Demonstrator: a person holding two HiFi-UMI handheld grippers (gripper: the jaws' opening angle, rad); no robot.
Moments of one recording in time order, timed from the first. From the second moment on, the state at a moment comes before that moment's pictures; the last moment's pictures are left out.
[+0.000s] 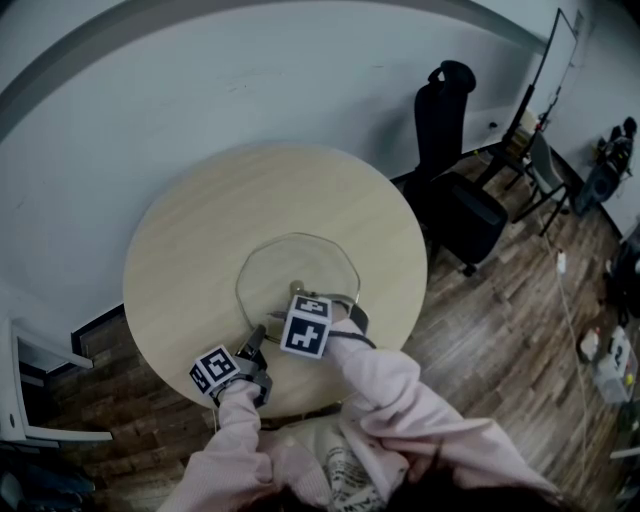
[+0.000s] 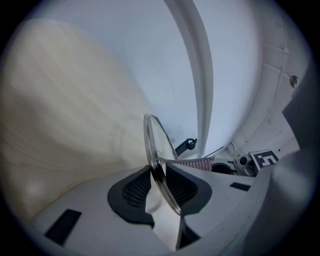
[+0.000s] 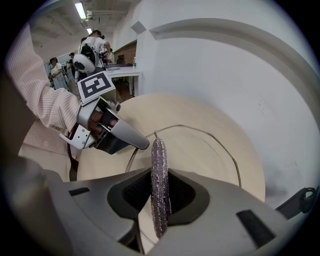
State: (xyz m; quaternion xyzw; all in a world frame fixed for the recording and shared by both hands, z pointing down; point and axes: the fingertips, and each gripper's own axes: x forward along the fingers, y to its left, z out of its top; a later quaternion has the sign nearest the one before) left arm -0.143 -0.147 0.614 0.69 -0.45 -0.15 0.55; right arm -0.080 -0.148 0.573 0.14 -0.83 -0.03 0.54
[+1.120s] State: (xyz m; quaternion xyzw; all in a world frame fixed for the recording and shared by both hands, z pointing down) left arm -0.139 -0.142 0.615 0.70 -0.44 -0.15 0.54; right arm -0.085 -0.110 0.566 0.12 -0.83 -0.03 0.55
